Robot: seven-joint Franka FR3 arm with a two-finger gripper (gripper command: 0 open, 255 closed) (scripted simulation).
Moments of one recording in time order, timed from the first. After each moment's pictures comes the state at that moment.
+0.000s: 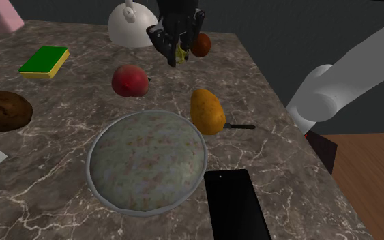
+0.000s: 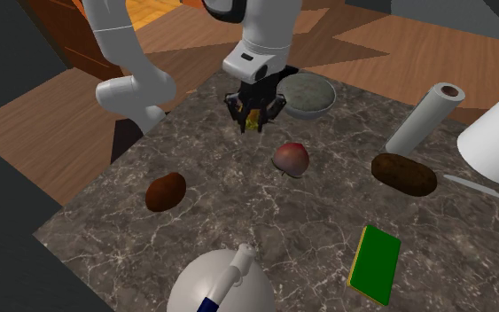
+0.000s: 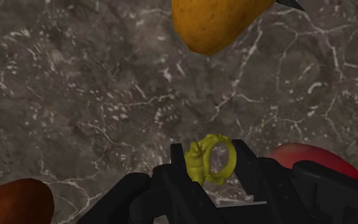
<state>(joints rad) 0.03 -0.36 0.69 -1.96 0.07 1.63 0.76</state>
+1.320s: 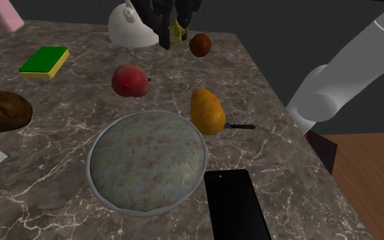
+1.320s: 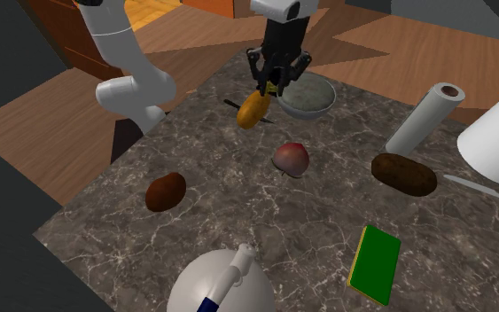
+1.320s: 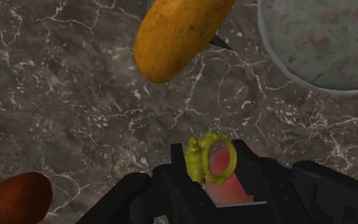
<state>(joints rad) 0.04 -0.23 0.82 -1.63 0.02 1.41 0.92</state>
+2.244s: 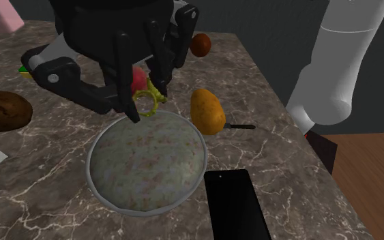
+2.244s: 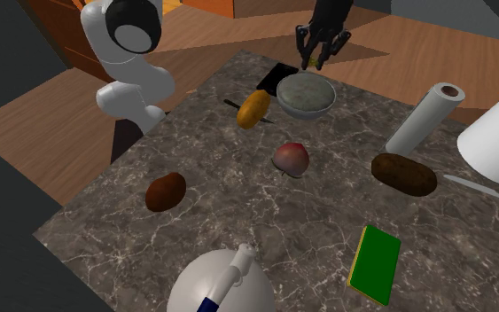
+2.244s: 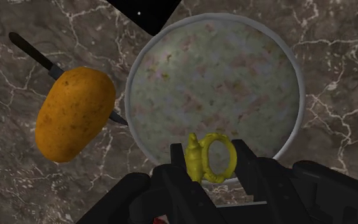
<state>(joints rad) 0.37 0.29 1.09 -1.27 -0.35 1.28 1.47</state>
